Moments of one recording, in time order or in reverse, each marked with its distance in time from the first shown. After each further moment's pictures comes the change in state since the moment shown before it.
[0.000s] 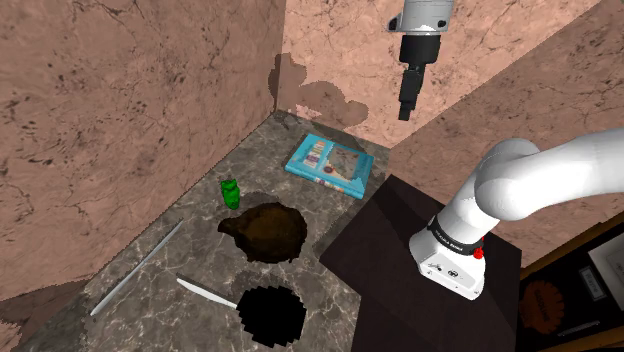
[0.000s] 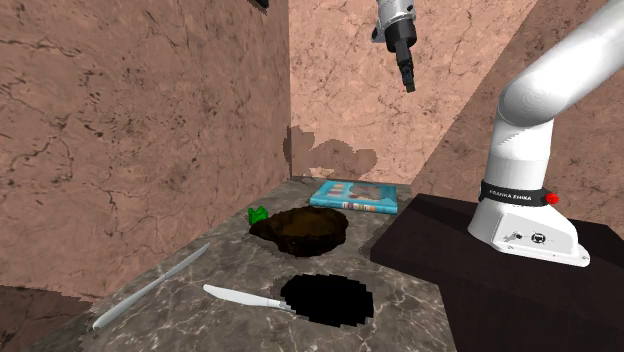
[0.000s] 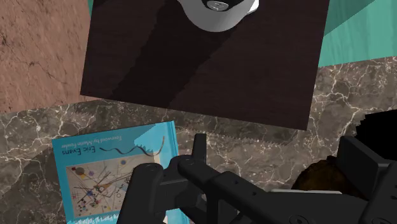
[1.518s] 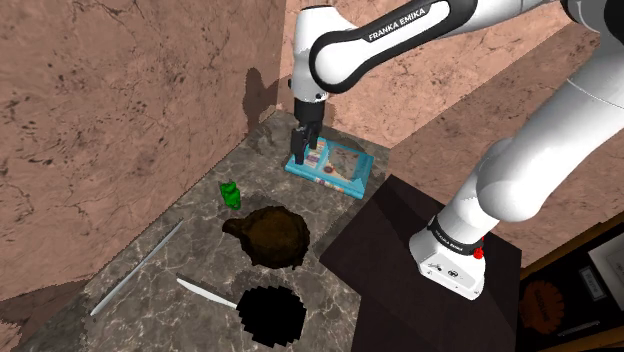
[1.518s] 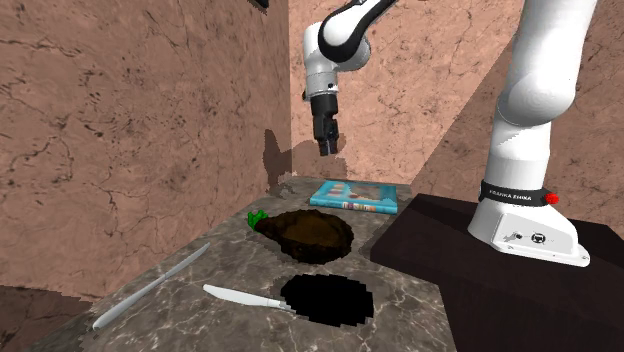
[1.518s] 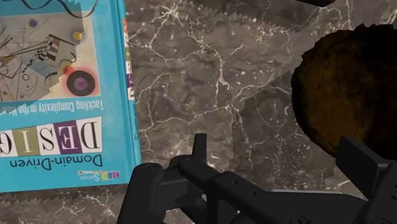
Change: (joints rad) arm 0.069 0.666 0.192 0.099 0.021 0.697 0.121
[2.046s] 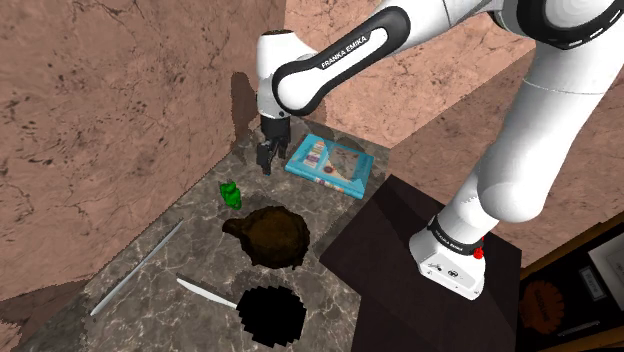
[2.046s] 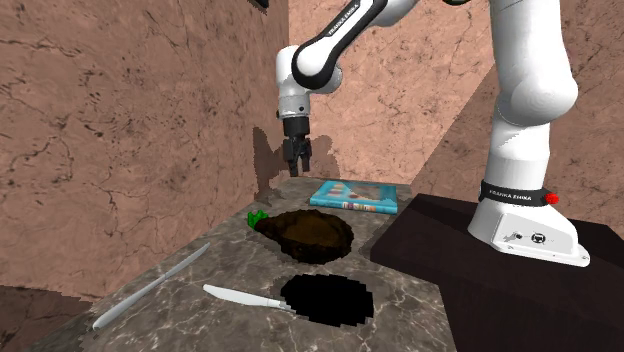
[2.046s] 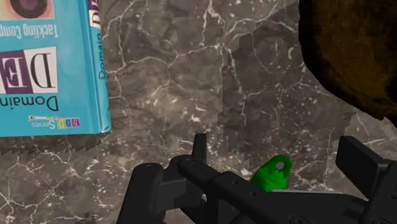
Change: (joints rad) arm 0.039 0.294 0.021 0.192 -0.099 0.142 0.084
